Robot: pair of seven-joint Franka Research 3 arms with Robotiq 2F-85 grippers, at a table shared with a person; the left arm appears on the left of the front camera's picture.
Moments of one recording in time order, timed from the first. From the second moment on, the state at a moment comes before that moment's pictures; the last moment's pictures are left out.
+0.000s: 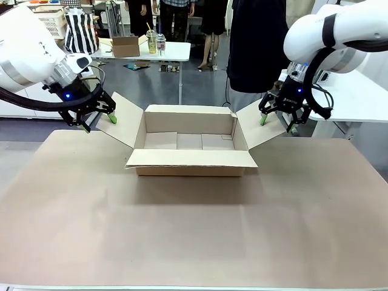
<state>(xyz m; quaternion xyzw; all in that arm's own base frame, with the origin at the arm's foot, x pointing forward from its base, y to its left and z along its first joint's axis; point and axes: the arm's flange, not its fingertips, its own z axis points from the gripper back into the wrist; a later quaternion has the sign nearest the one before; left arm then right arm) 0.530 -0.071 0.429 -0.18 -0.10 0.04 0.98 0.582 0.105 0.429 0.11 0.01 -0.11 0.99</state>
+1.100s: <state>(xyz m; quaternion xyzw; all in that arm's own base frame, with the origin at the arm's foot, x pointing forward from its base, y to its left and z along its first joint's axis) 0.530 -0.071 0.429 -0.18 -0.10 0.04 0.98 0.582 0.105 0.429 0.11 0.01 -0.11 0.99</state>
